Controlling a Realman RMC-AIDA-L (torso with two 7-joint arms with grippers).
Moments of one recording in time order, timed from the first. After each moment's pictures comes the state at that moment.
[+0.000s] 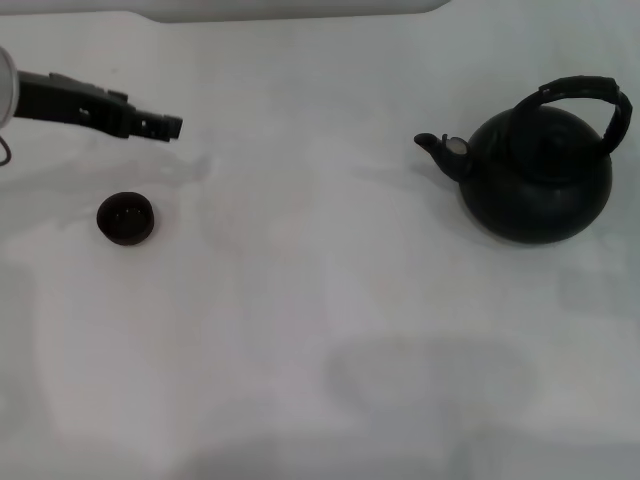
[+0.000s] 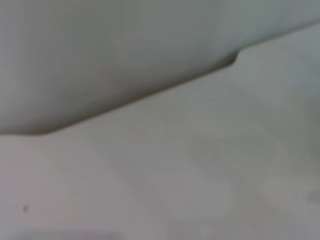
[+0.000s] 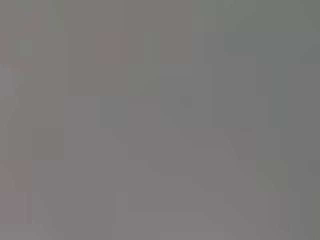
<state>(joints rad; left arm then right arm) -0.48 -2.03 1.16 1.20 -0.82 -1.26 0.79 0.35 2.01 -0.52 0.12 -0.69 -1.44 0.36</state>
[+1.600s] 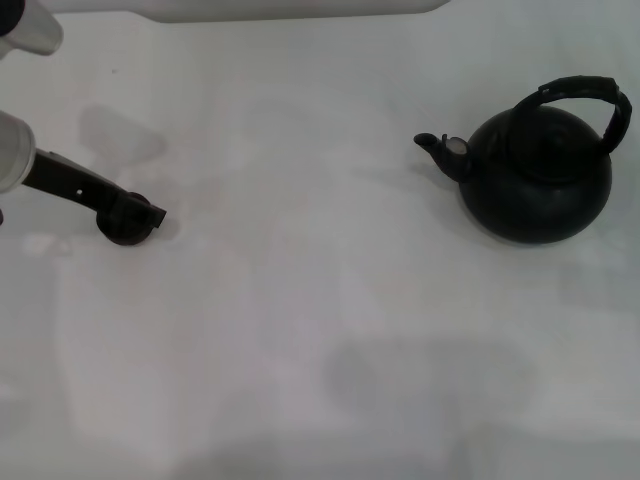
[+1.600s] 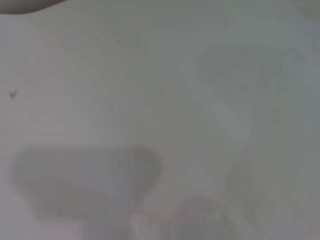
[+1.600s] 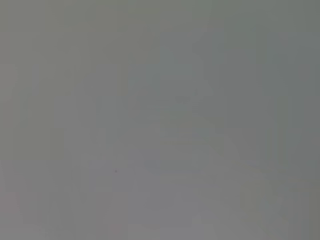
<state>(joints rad) -0.53 -2.07 1.18 1.12 -0.57 -1.35 0.75 0.36 2.01 -0.51 0.11 -0.69 -1.41 0.35</state>
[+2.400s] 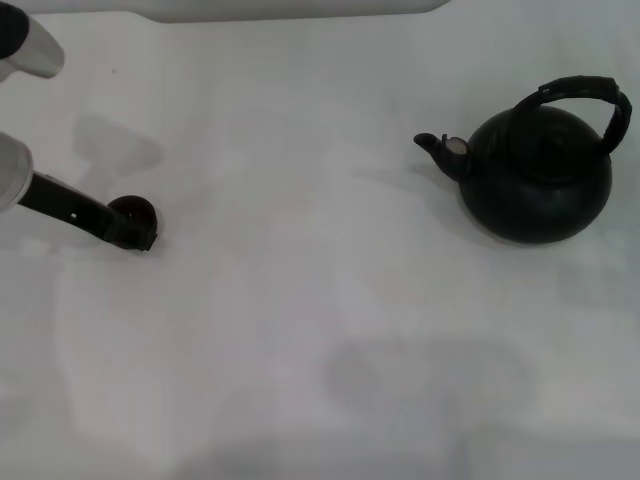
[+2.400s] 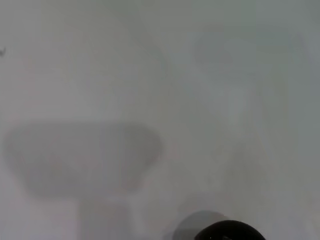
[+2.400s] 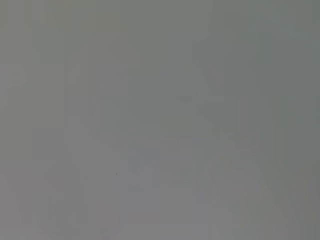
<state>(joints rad) -0.53 -2.07 1.18 1.08 -0.54 -1.38 0.75 0.36 2.01 -0.51 0.11 -0.69 -1.42 0.36</state>
